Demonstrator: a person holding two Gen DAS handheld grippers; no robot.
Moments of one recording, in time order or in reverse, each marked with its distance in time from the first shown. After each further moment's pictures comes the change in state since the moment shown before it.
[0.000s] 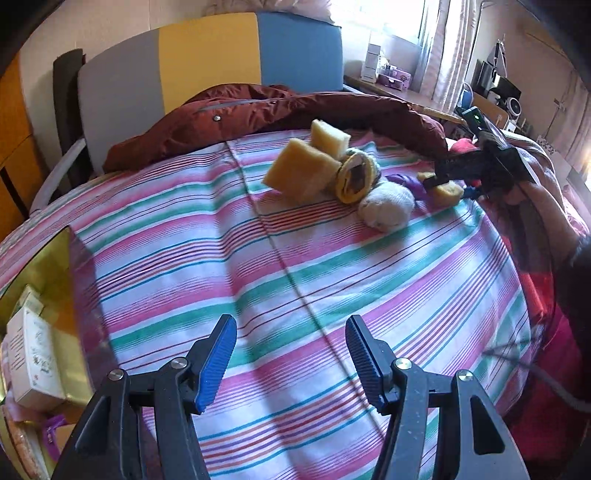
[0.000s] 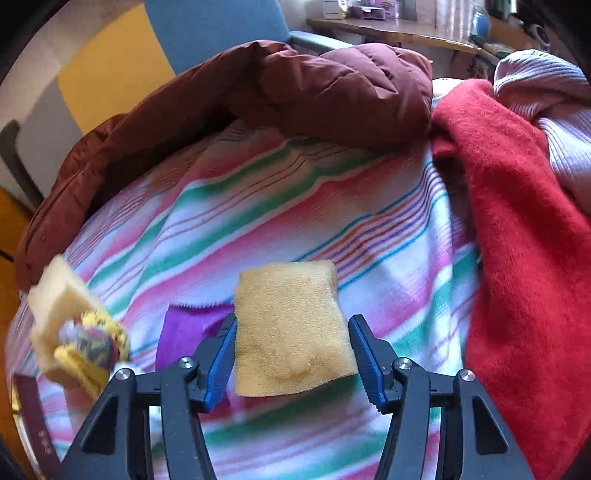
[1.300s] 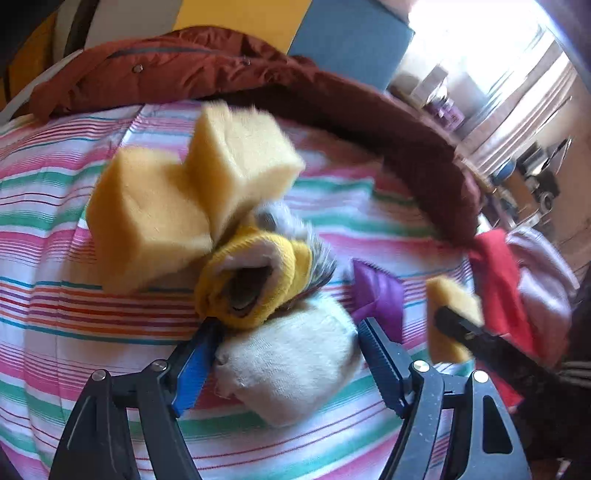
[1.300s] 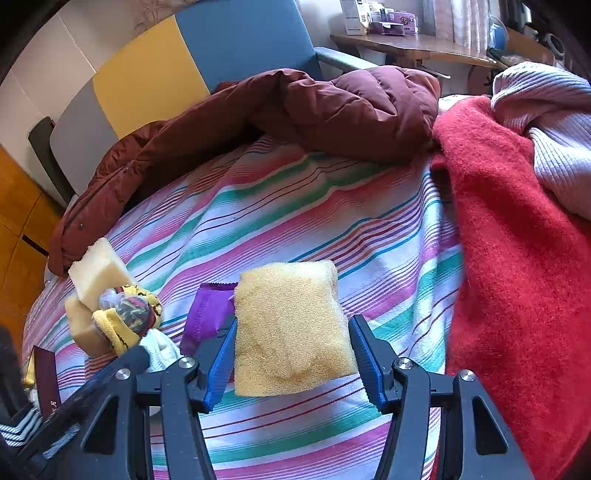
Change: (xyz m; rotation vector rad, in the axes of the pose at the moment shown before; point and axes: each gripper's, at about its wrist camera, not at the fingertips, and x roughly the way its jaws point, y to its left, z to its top) left arm 0.145 -0.073 0.113 -0.389 0.108 -0.105; right arm -0.034 -0.009 -0.015 -0.052 -0.062 0.099
